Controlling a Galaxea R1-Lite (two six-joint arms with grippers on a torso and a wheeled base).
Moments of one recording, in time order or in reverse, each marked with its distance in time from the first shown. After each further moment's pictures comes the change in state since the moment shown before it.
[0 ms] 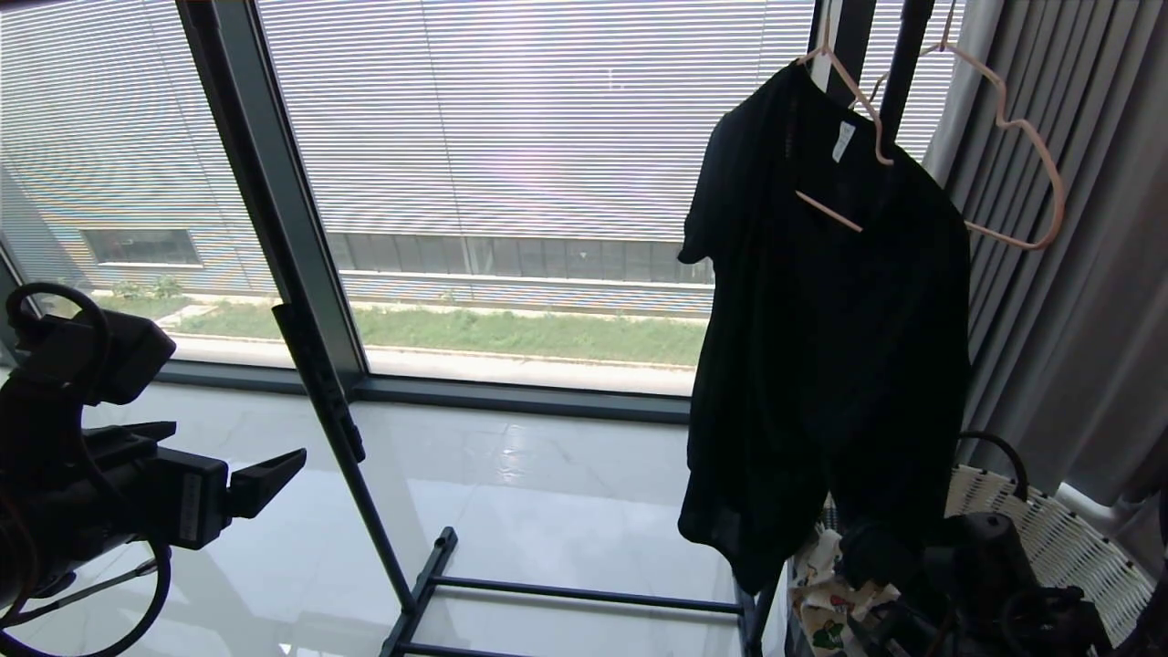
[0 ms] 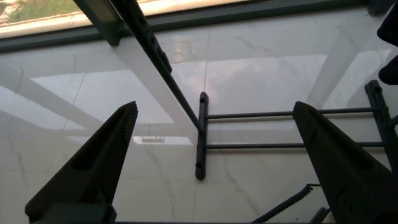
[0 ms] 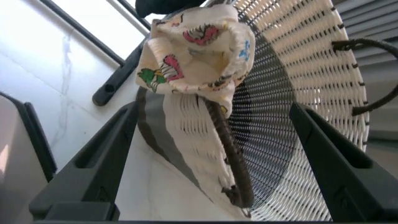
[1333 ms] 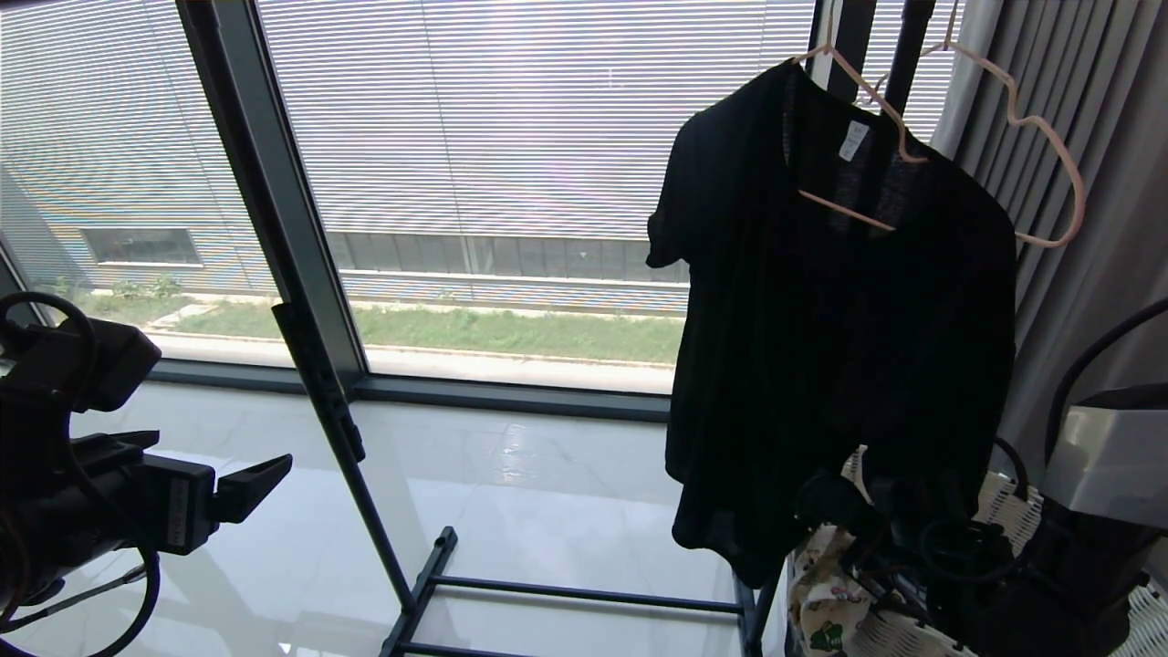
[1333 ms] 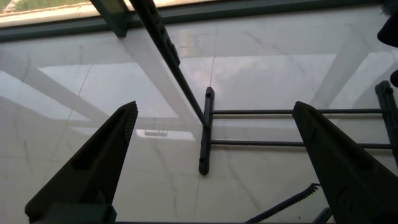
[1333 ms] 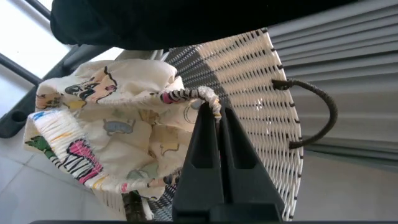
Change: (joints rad) left arm 0.040 -0.008 0.017 0.000 -0.001 -0.001; right arm -0.106 0.181 -0.234 -0.076 -0.063 -0.250
